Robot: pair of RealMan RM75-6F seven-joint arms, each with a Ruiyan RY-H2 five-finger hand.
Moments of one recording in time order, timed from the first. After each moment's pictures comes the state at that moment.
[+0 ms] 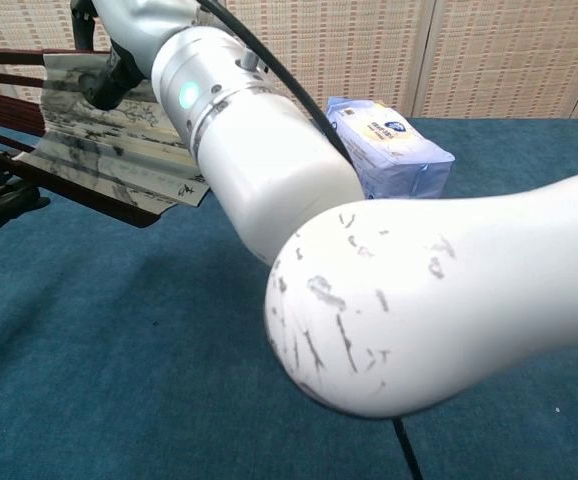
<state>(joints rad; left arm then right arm) -0.30 -1.54 -0.14 -1.53 1.36 1.26 -0.89 1.15 -2.11 0.56 -1.40 -1.08 1.22 -0.69</state>
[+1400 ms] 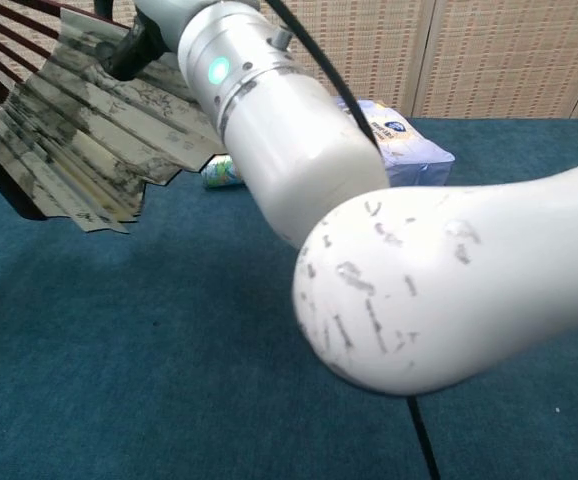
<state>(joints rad) -0.29 -1.61 -0.29 -1.40 1.34 1.38 -0.75 1.12 -2.05 0.54 -1.42 -1.11 1.27 -0.63</state>
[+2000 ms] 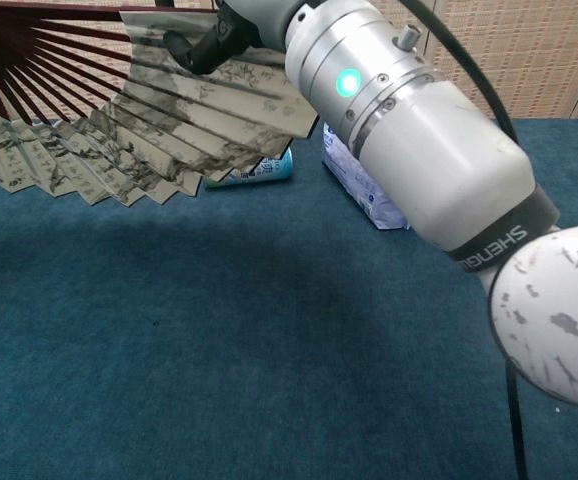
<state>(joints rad) -0.36 -1.74 -0.33 -0.94 1.39 1.51 -0.67 1.00 -1.87 0.37 -1.49 -1.33 1.32 -0.59</state>
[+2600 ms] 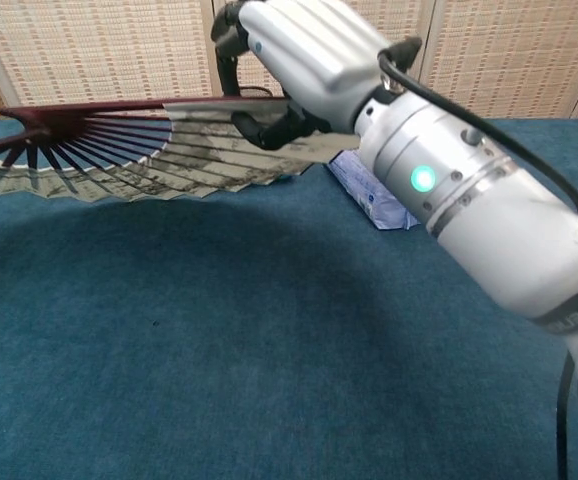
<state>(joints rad) -0.39 -1.92 -0.21 -0.41 1.47 1.58 -0.65 0.88 -1.86 0.21 -1.41 -1.42 1.36 -0.57</state>
